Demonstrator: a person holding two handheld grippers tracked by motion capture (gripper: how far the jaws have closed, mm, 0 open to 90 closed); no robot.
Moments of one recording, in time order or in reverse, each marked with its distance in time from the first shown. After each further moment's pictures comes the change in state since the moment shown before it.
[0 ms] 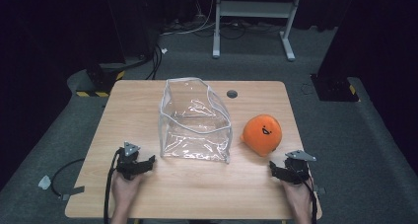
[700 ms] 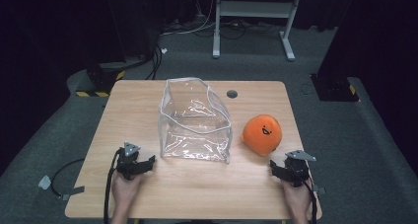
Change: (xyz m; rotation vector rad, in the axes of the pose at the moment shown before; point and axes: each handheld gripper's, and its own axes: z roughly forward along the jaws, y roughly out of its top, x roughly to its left) left arm 0.000 0.000 0.000 -0.001 -0.002 0.001; right arm 0.000 0.000 0.000 -0.012 -0.010 0.004
